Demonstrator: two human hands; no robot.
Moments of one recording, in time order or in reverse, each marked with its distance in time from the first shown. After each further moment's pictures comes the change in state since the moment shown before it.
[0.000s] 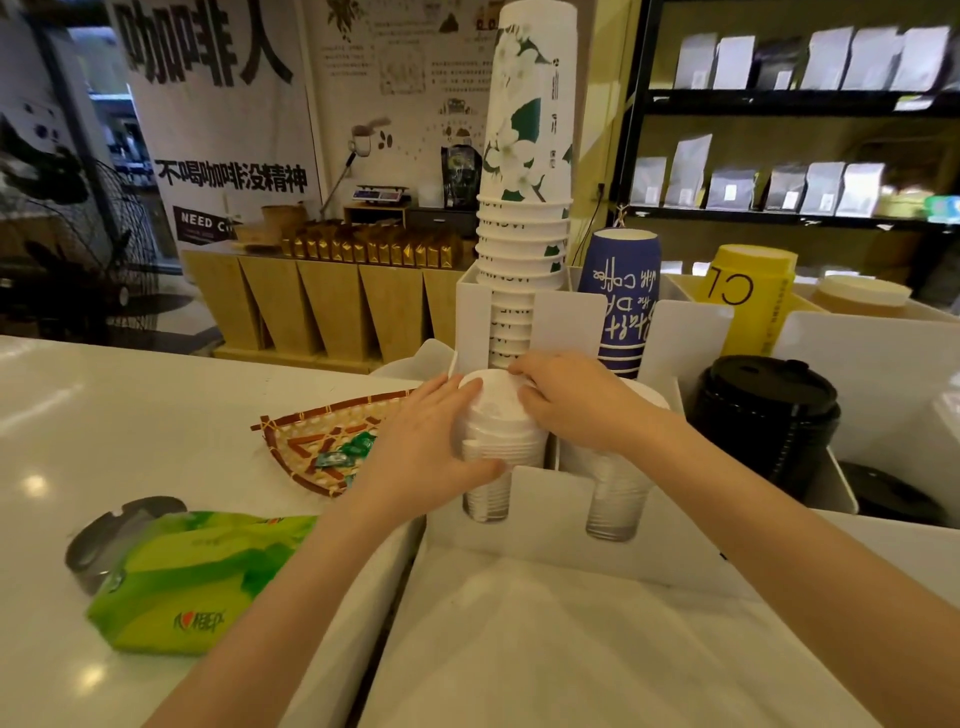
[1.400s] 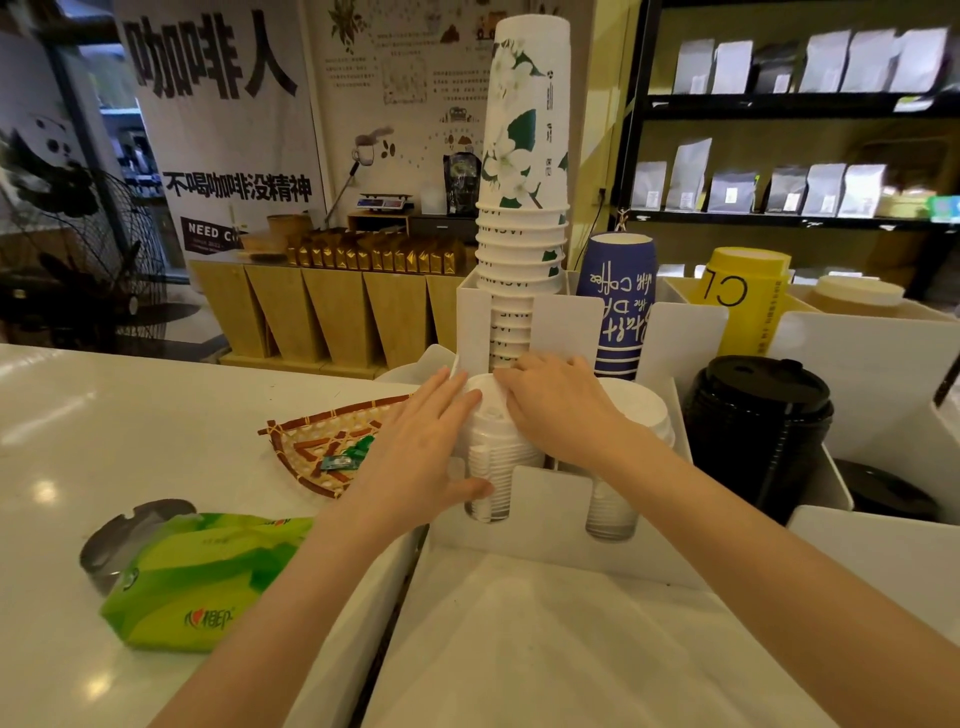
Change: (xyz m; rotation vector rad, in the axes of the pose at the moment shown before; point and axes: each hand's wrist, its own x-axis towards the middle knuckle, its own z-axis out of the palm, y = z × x) left_hand -0.008 0.000 -0.004 0.209 -0.038 0.063; right_hand 0.002 -0.017 0.010 -0.256 0.077 -0.025
